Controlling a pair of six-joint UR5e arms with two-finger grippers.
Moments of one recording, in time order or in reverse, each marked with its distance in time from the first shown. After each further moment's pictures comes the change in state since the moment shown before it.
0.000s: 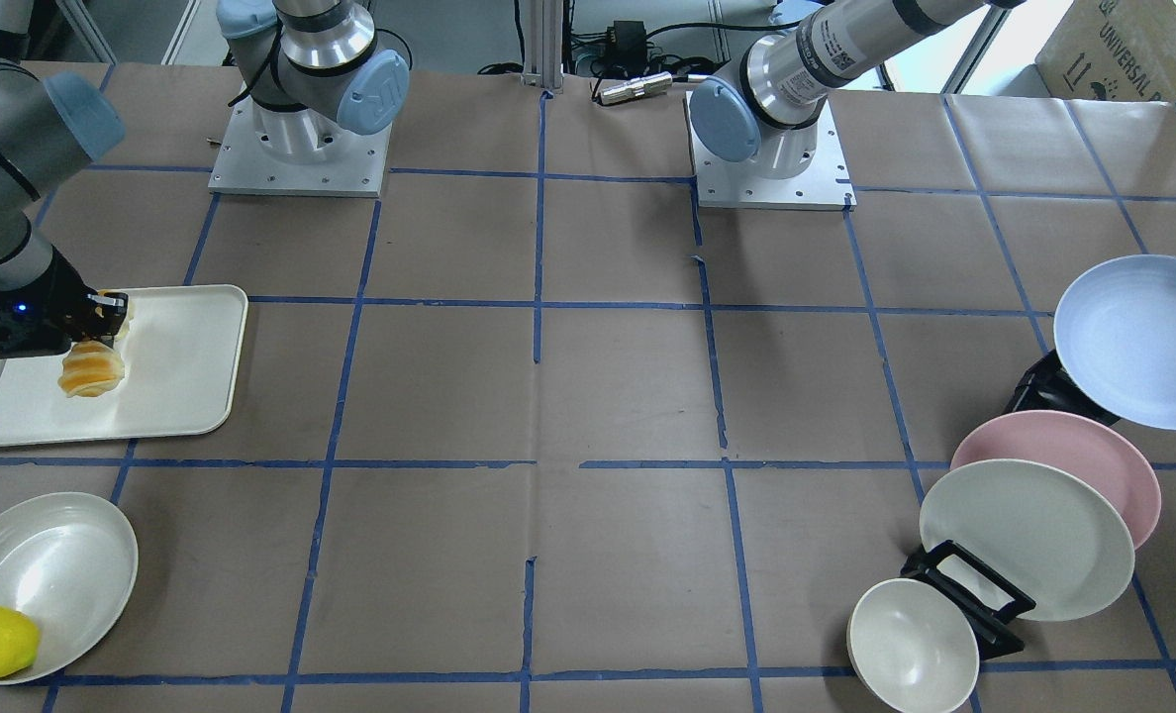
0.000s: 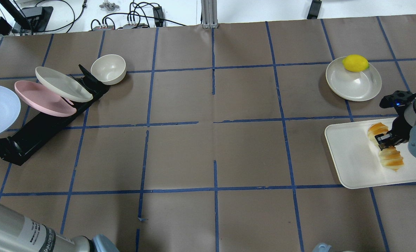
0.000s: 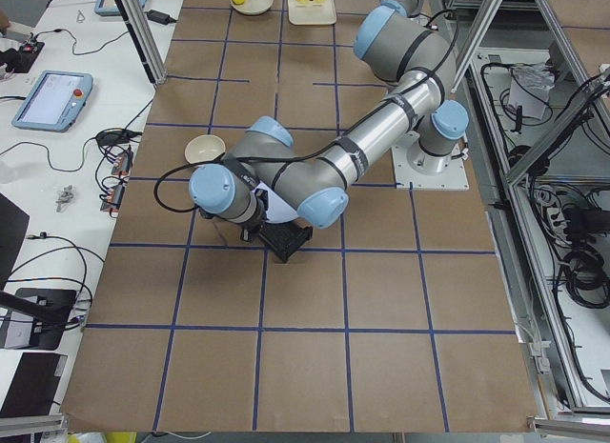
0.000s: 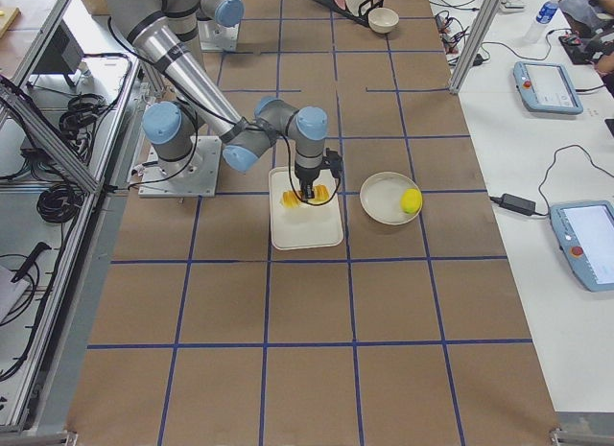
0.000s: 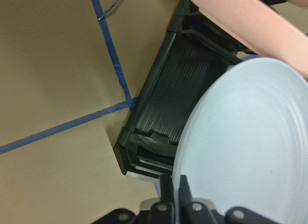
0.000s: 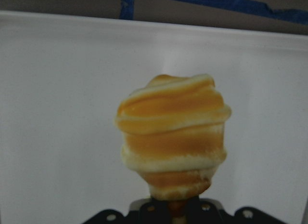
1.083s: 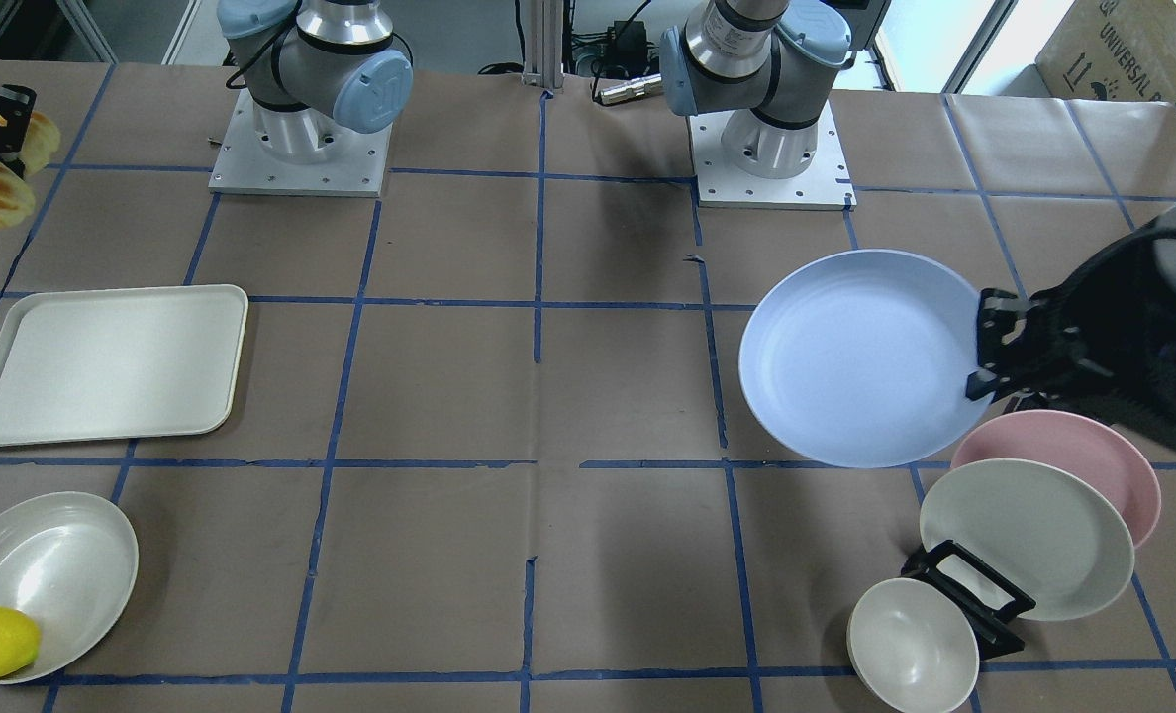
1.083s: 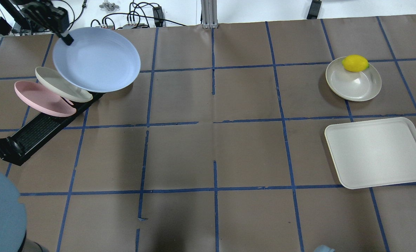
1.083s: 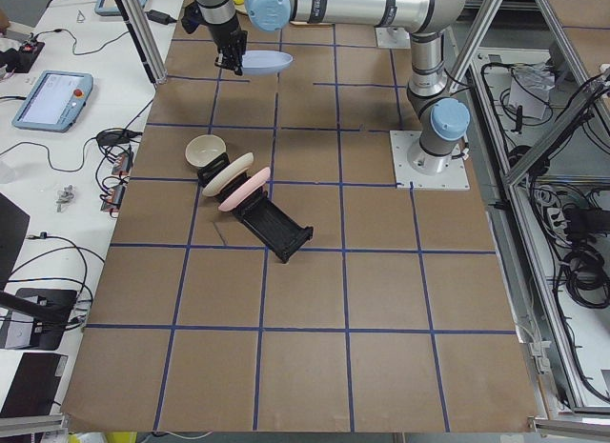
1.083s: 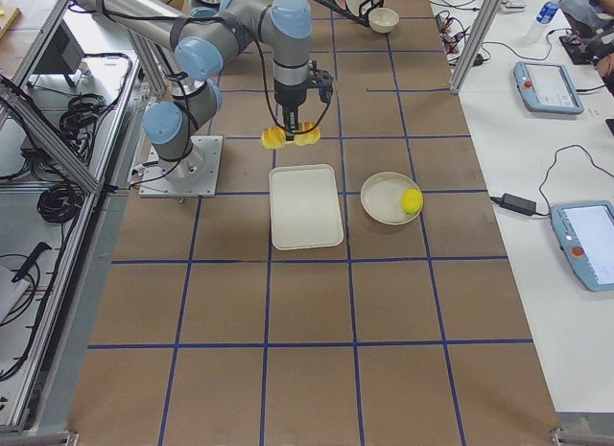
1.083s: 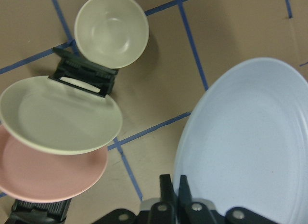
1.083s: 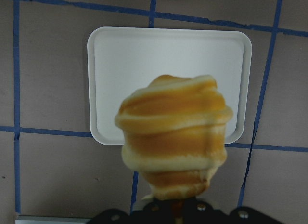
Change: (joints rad) left arm -0.635 0.128 -0.032 0.050 -0.033 -0.513; right arm 0.021 -0.336 -0.358 0.695 0.014 0.080
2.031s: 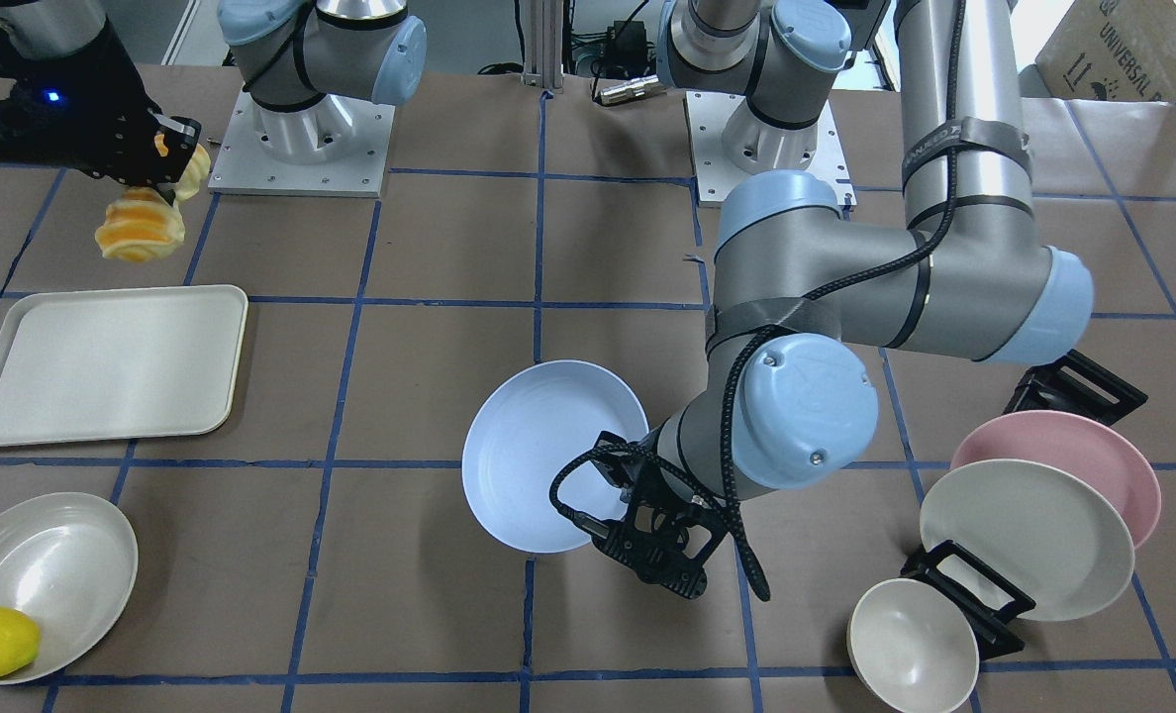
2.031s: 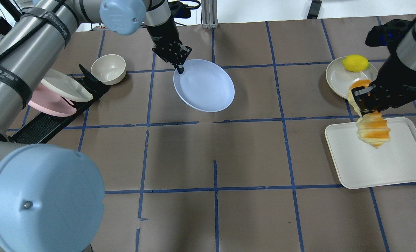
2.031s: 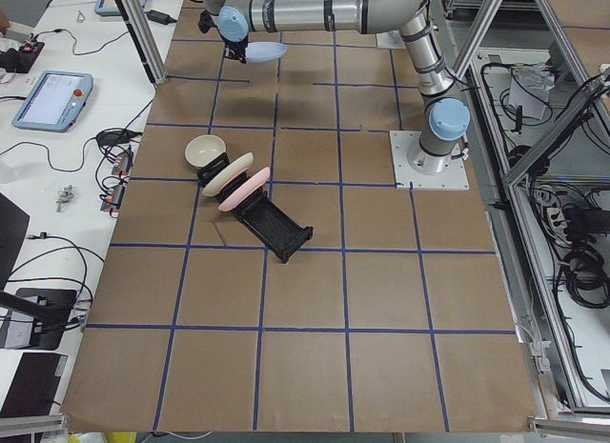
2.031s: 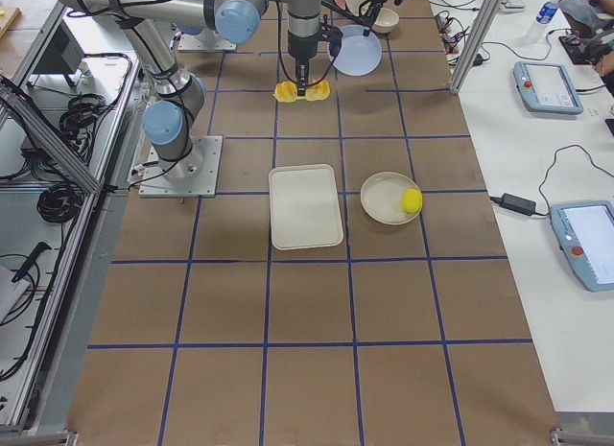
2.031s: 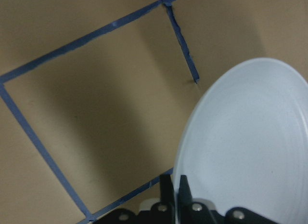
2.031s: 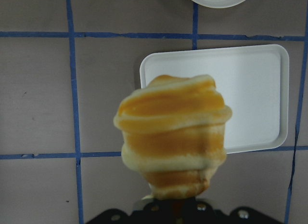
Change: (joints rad) left arm -0.313 -0.194 -0.147 0.320 -0.098 -0.280; right arm 0.388 0.063 -0.028 0.001 0.030 0.462
